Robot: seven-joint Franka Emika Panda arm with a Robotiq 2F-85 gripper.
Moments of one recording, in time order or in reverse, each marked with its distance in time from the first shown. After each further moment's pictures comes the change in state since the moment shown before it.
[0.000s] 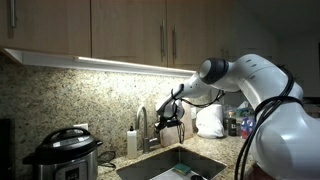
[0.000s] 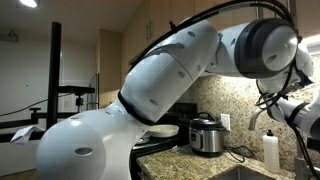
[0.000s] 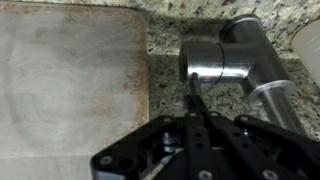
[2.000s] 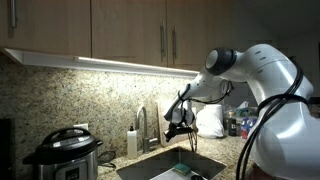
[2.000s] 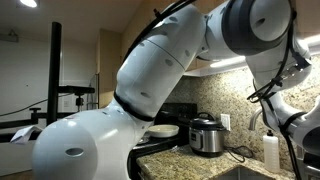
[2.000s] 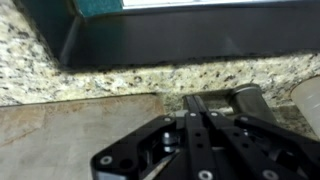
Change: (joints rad) arm -0.080 -0.139 -0.016 -0.323 0.099 0.107 -0.005
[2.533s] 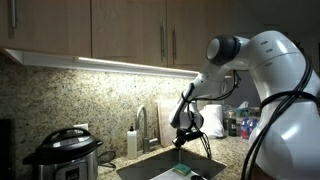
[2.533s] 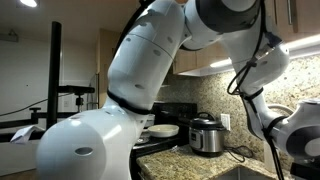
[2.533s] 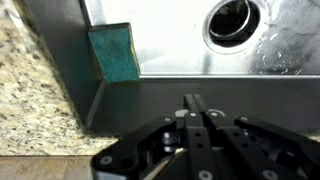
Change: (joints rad) arm 0.085 -0.179 -0.141 -0.296 -0.040 0.033 0.009
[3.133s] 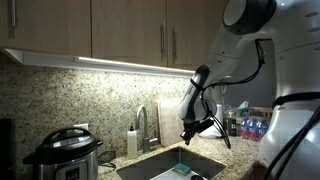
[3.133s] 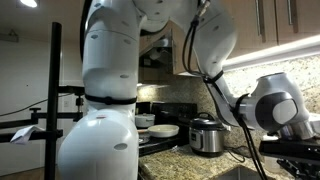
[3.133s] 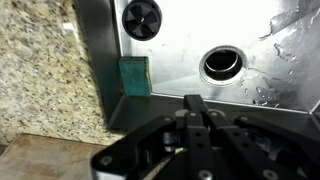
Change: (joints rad) arm 0.335 -0.421 -0.355 -0.361 -0.232 -0.046 0.199
